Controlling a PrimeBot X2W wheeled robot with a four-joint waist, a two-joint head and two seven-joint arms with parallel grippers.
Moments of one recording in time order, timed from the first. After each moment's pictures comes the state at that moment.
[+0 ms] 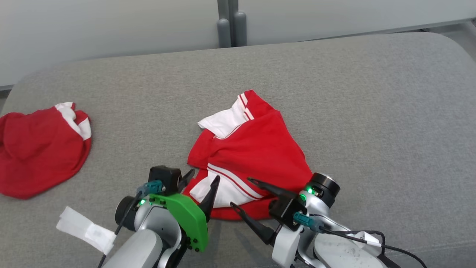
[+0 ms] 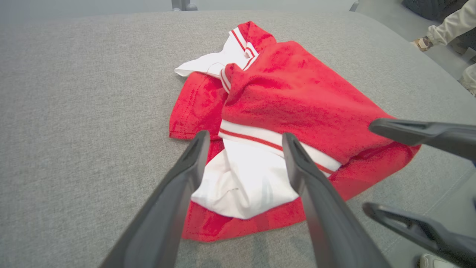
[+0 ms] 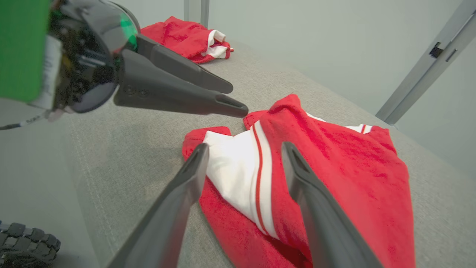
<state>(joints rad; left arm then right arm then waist) -0.31 0.18 -0.71 0.22 -0.66 0.12 0.09 -0.27 -0.11 0.78 0.33 0.00 0.12 -0.21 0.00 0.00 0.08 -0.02</state>
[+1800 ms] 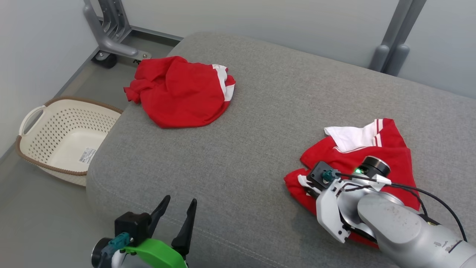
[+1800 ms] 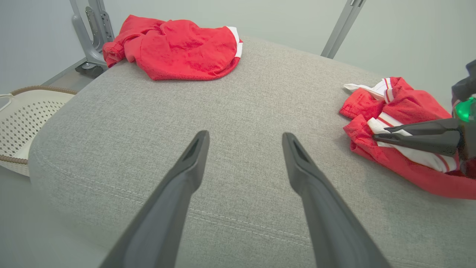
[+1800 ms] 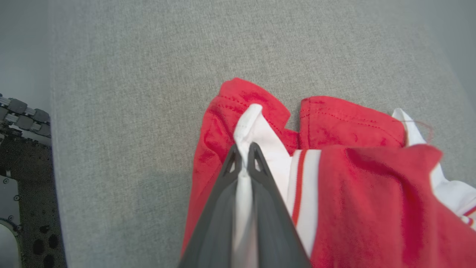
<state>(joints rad) -0.03 0.21 -0.56 0.08 -0.58 0.12 -0.11 -0.53 -0.32 1.07 0.66 0.35 0.13 0.11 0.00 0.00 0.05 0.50</state>
